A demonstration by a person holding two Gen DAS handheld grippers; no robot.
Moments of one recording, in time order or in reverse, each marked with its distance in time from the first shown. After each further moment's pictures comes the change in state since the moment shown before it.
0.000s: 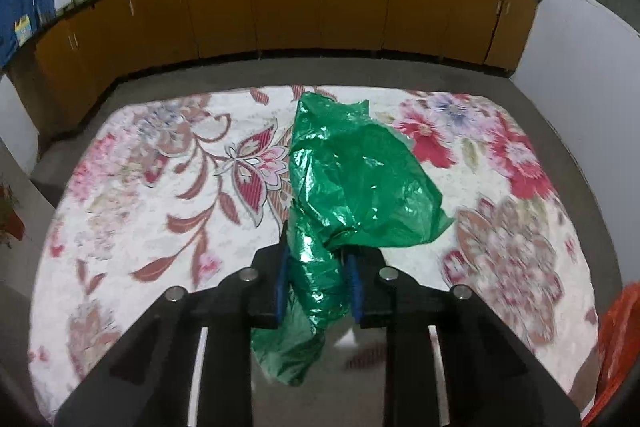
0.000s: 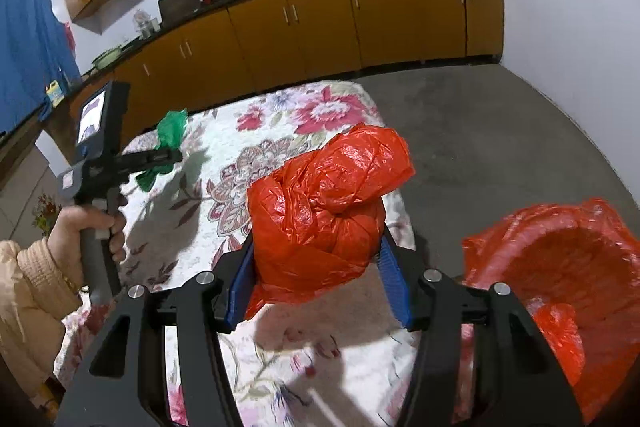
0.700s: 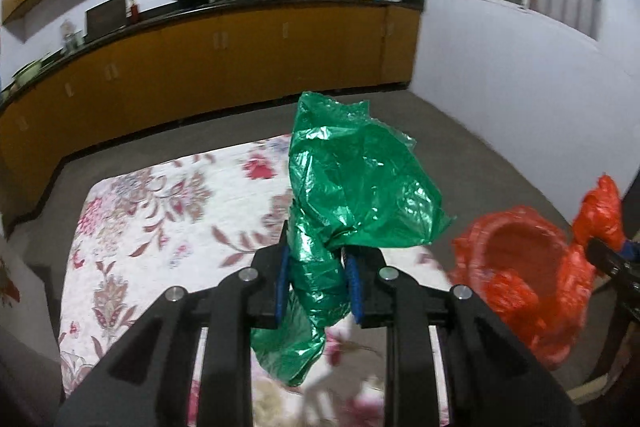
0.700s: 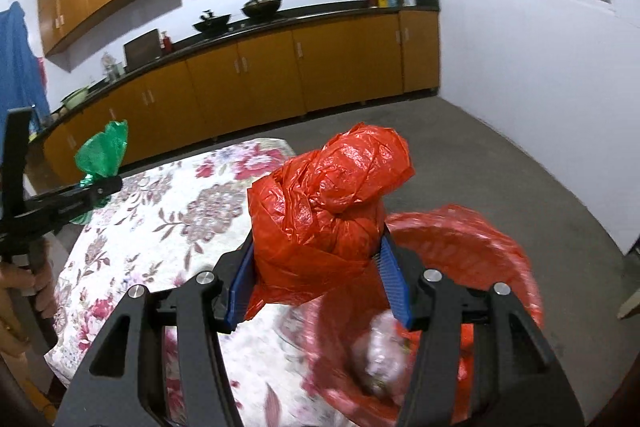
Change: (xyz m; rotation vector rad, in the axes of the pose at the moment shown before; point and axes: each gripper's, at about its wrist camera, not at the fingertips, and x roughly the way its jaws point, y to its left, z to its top) left arm -0.211 -0.097 -0.054 0.227 -0.165 -0.263; right arm -0.139 -0.059 -0.014 0.066 -0.139 -0.187
